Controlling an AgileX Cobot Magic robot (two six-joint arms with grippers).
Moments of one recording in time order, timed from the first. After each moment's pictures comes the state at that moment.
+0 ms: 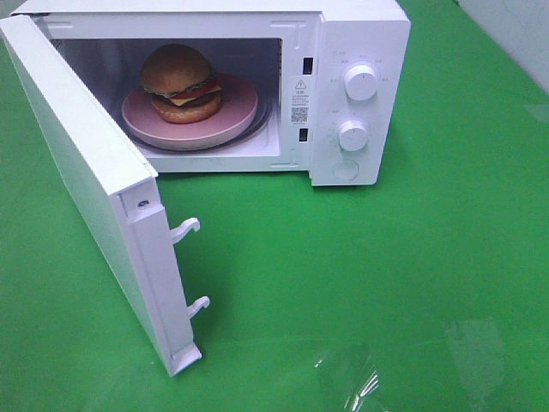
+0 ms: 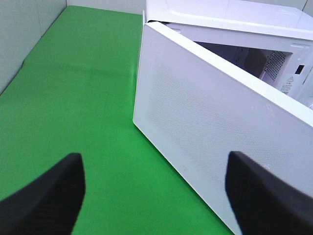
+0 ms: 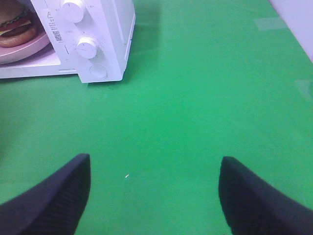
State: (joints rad) left arm 0.09 0.04 -0.55 -0.22 0.92 0.07; right arm 0.05 0.00 -0.49 0.03 0.97 0.12
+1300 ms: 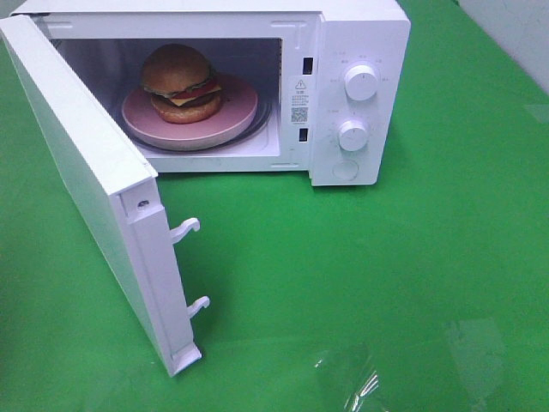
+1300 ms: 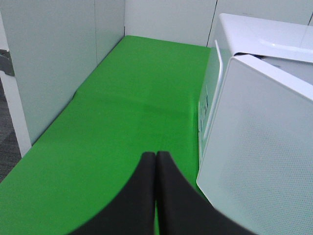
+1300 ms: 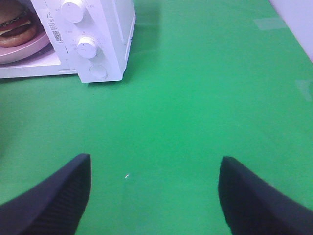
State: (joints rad) left arm 0.09 0.64 -0.25 -0.14 -0.12 0.07; right arm 0.05 0.00 -0.49 0.03 0.97 0.12
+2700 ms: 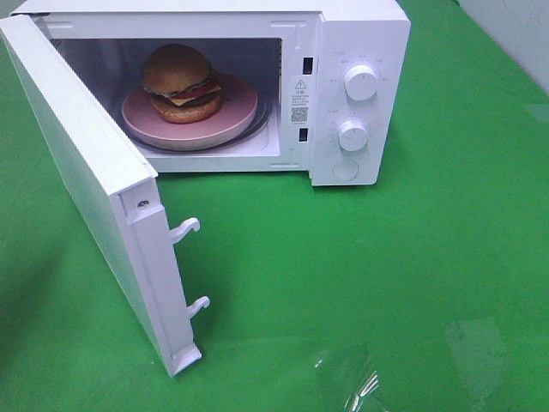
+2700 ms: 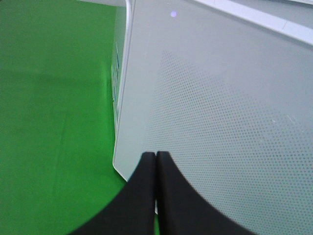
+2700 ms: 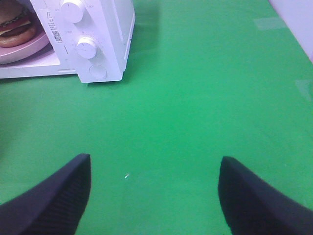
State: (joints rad) left arm 0.09 1.30 -0.25 0.52 -0.76 -0.46; right arm 0.04 0.00 -0.49 0.03 0.97 0.12
